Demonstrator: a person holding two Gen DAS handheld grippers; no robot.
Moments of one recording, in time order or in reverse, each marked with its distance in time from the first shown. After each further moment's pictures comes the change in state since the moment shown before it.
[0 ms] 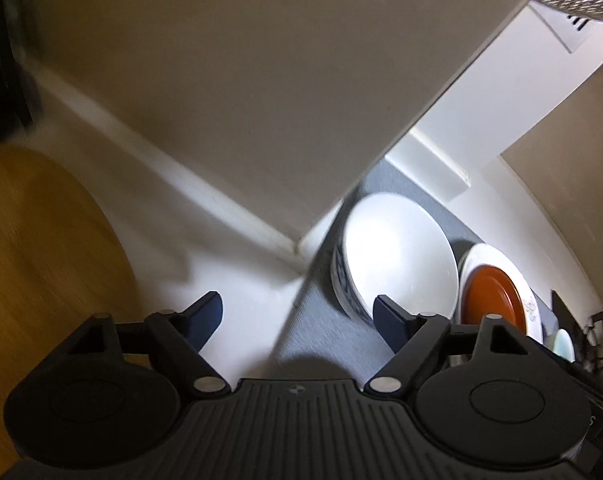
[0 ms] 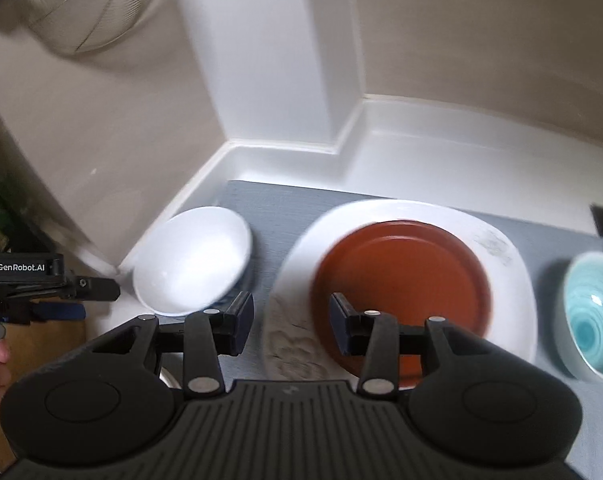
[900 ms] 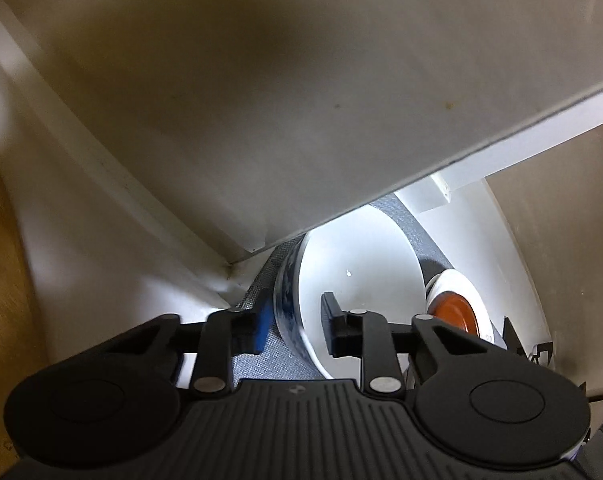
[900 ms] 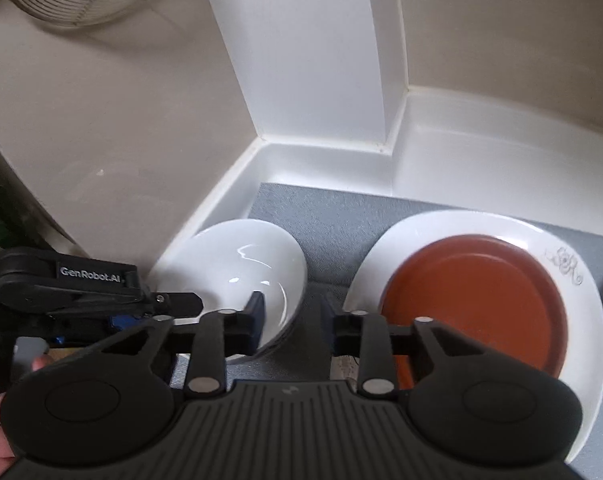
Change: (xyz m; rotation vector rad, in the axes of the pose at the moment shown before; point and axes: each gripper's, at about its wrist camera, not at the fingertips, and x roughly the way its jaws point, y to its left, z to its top) left arm 0.066 -0.007 0.023 -0.161 0.123 -0.180; right arm 0.054 0.024 0.016 0.026 0.033 0.031
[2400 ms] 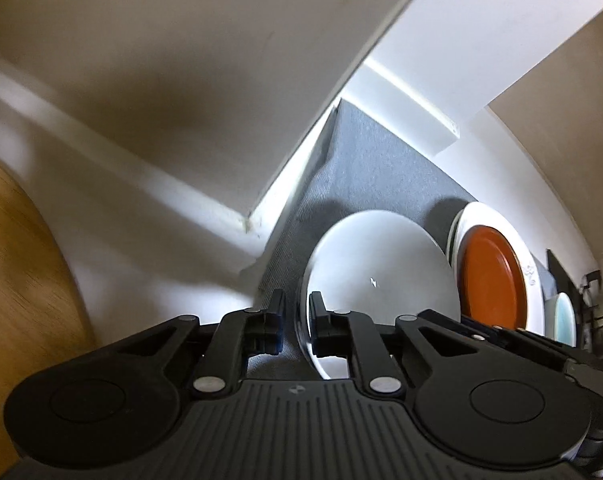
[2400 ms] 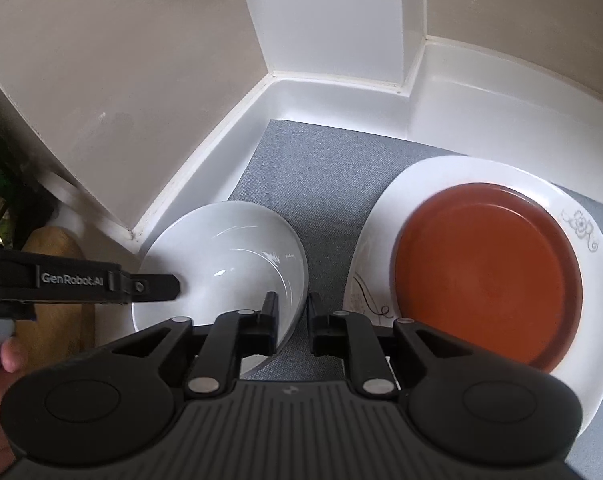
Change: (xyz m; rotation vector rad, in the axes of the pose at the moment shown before) left arm -0.017 -0.008 -0.016 0.194 0.051 0.111; right arm 0.014 0.007 -0.007 -0.032 0.155 0.014
